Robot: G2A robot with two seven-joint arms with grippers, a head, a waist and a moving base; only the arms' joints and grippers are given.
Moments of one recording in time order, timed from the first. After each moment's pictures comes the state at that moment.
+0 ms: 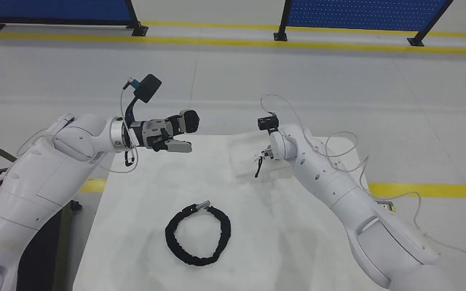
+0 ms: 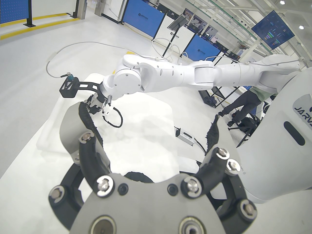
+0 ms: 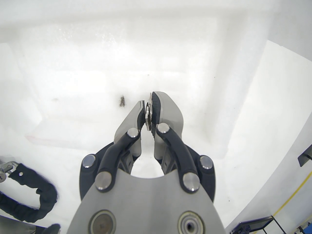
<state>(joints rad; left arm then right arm) 0.28 -0.91 -0.54 -1.18 -0.46 -1.00 -0.82 -0.40 -1.31 0.65 -0.84 -0.78 0.33 1.03</state>
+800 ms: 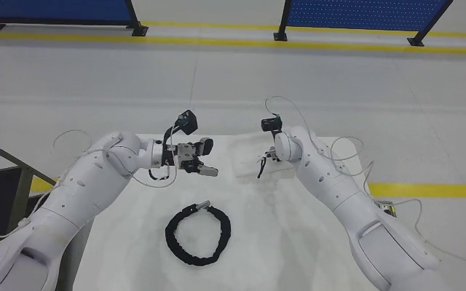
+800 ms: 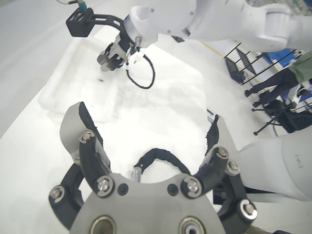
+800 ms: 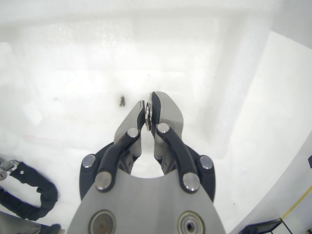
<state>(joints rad) 0.32 -1.11 -0.41 -0.93 0.15 -1.00 -0.52 -0.44 -1.31 0.73 -0.86 -0.81 0.29 1.03</state>
